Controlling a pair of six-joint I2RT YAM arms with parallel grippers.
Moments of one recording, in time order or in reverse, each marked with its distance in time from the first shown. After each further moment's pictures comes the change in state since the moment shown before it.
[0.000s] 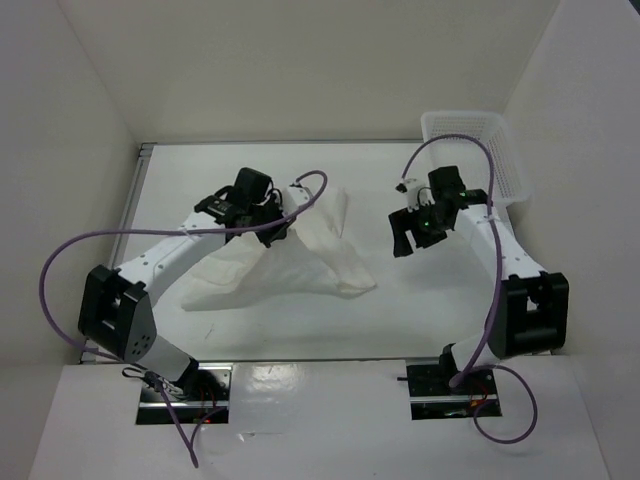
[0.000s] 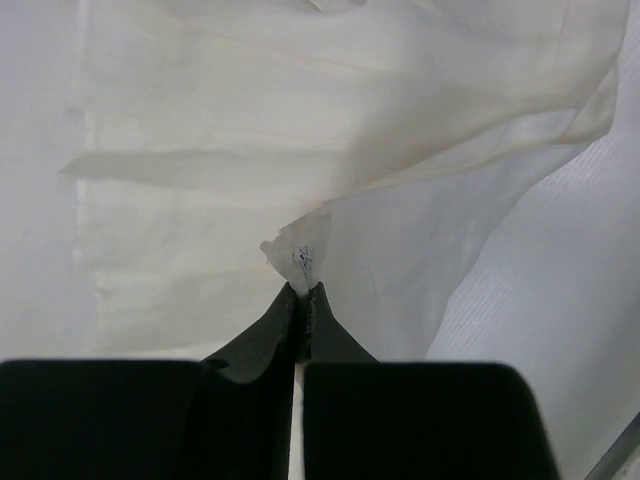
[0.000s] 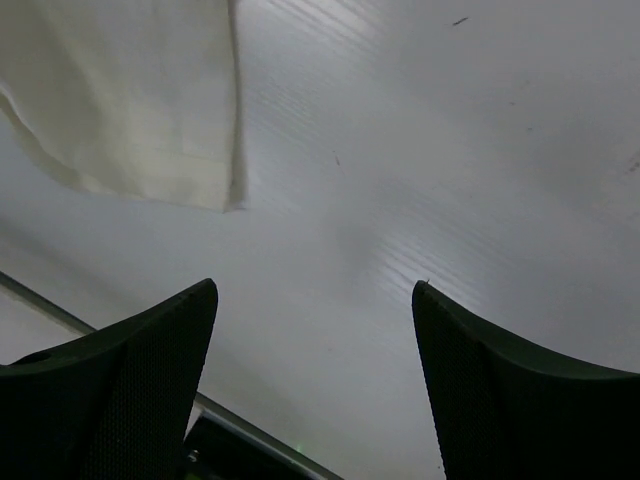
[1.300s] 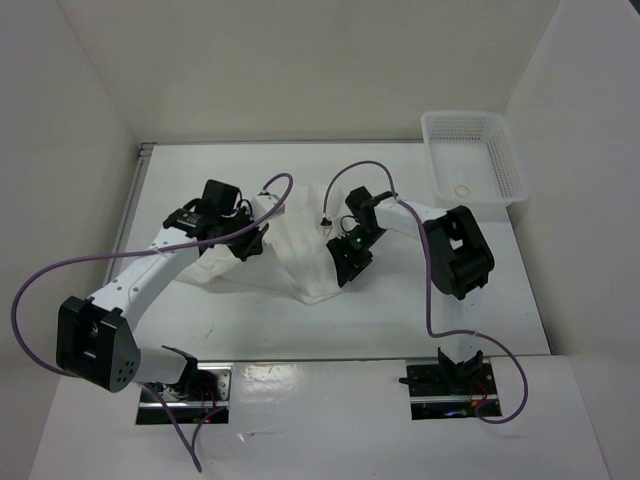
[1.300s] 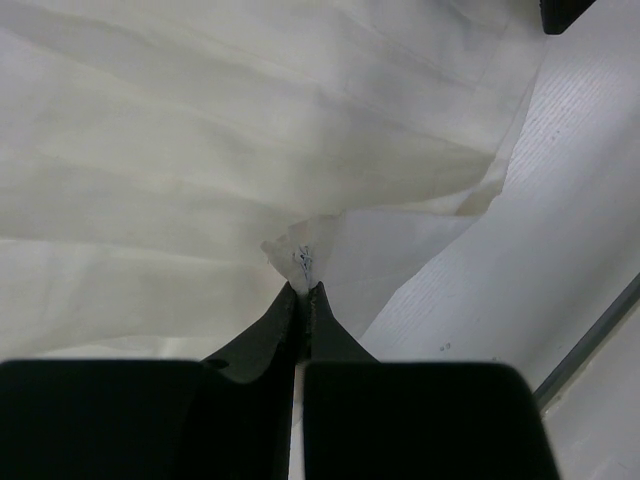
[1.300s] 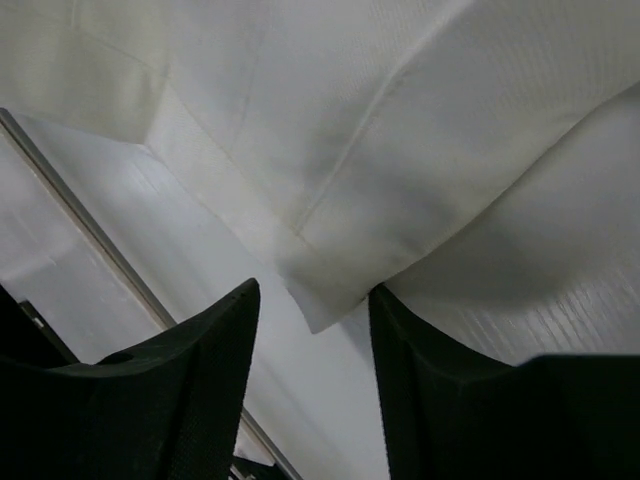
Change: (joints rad) left arm 0.158 -0.193 -0.151 -0.099 0.076 -0.055; right arm 0.371 0.554 0.176 0.035 -0.249 0.028
